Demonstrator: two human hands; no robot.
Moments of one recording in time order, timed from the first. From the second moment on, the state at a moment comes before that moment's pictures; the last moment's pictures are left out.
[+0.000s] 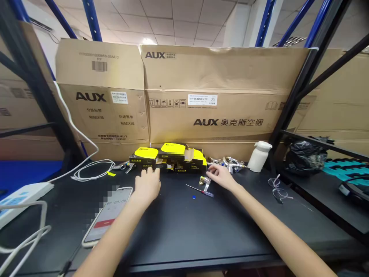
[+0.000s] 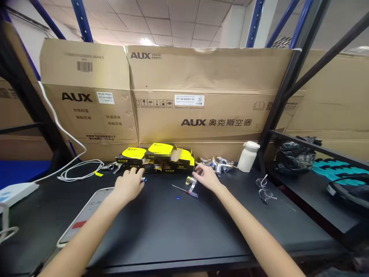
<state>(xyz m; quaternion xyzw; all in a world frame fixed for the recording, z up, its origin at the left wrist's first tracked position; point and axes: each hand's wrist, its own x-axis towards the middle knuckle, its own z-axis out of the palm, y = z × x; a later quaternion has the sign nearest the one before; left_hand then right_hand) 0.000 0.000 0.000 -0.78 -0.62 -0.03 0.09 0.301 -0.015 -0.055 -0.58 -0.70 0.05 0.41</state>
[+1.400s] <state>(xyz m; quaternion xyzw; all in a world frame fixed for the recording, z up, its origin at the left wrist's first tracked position) 0.063 -0.013 -0.057 -0.57 -0.28 -0.38 -0.68 0.244 -0.058 -0.058 -0.43 -0.73 0.11 0.52</state>
